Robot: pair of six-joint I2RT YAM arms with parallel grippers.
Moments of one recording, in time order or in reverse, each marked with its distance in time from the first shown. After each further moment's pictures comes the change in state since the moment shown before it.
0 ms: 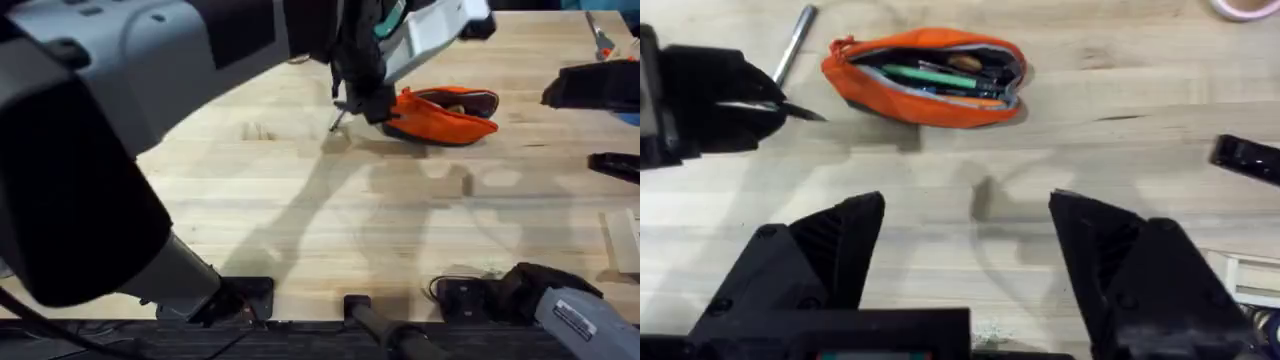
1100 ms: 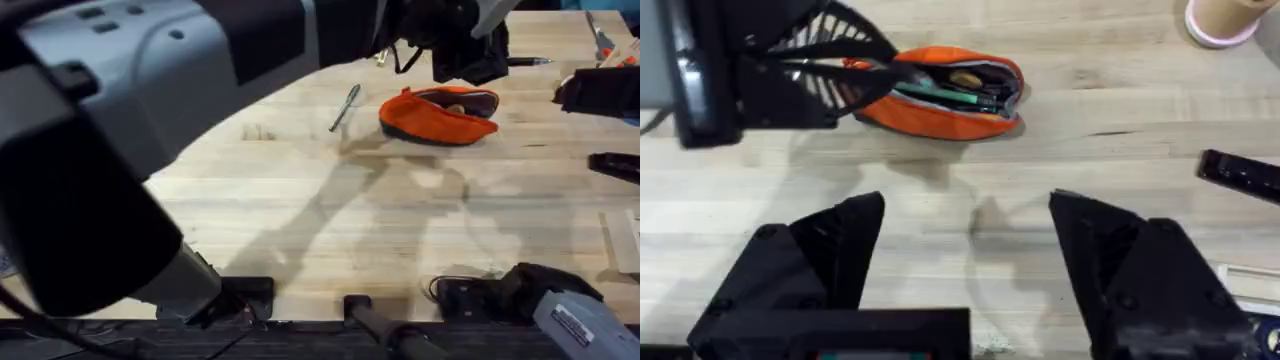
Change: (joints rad) left arm -0.115 0.011 0.060 0.520 0.311 -0.172; right arm 0.004 -0.085 0.000 0.007 0.000 0.000
